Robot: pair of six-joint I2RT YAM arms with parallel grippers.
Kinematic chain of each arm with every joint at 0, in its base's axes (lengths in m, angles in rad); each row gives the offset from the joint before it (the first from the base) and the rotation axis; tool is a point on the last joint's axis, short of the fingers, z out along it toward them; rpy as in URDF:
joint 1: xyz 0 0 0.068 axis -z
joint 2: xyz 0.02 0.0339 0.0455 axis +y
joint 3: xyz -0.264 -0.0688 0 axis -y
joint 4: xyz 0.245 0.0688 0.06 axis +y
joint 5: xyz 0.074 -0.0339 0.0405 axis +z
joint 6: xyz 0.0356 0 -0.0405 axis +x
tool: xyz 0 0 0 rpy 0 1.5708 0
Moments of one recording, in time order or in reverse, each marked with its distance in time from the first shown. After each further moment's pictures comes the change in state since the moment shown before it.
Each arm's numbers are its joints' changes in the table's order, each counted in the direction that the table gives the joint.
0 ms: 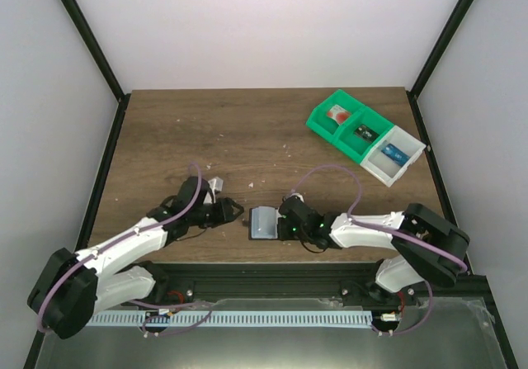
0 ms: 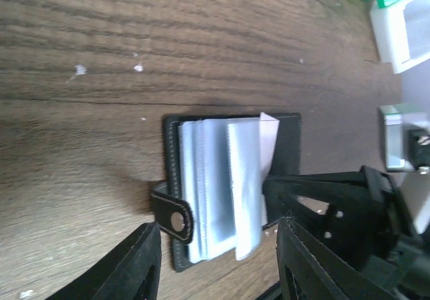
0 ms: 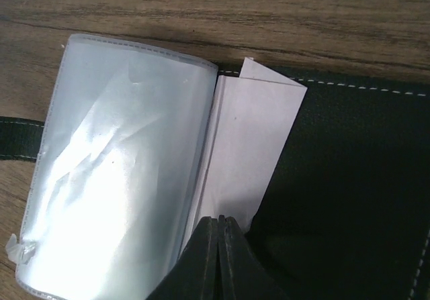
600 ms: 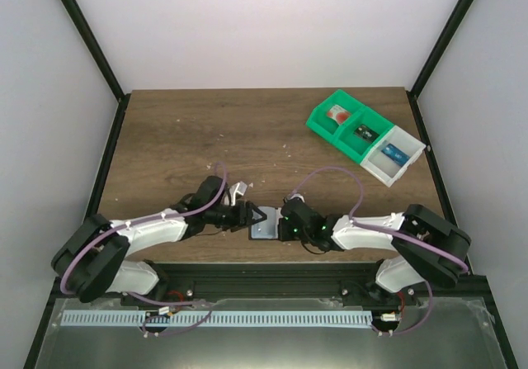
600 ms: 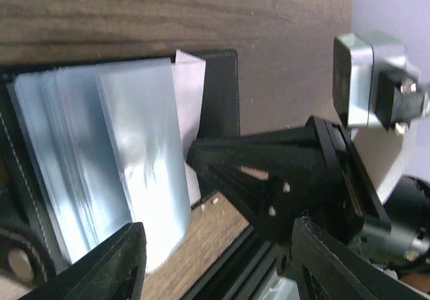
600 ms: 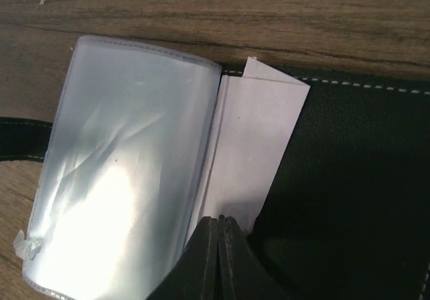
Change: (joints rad) left arm 0.085 0.241 0.020 -0.283 -0.238 -0.080; right arm 0.001 -0.004 -0.037 -0.072 0.004 0.006
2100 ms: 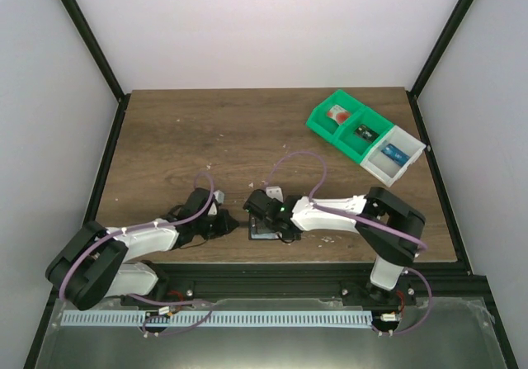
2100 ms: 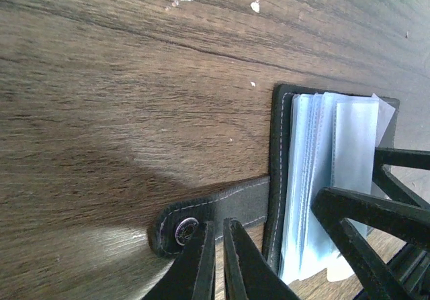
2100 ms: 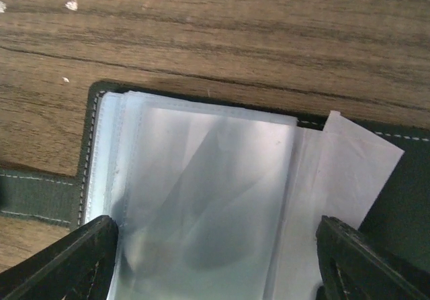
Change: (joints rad) left arm -0.079 -0.037 -0.147 0.044 0.244 0.047; right arm -0.102 0.274 0.451 0.462 -0.156 0.089
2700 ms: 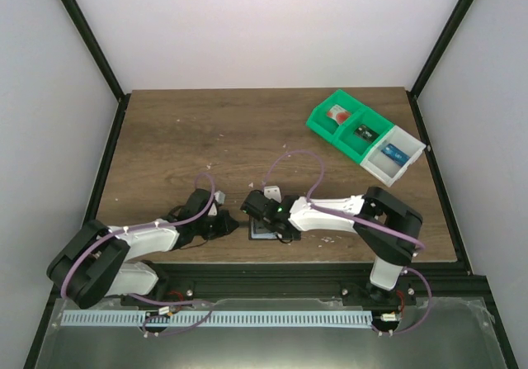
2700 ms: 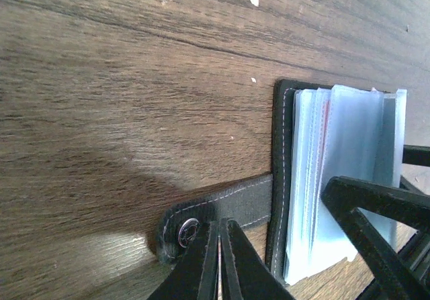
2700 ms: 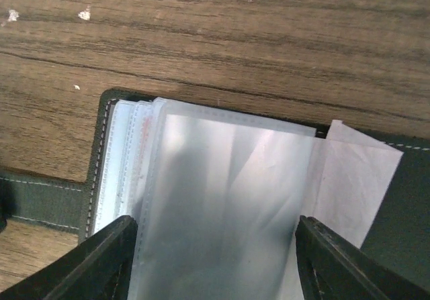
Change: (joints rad) left arm -0.001 0.011 -0.015 -0.031 -0.003 0.012; right arm -0.016 0.029 0.037 0.020 -0.035 -0.003
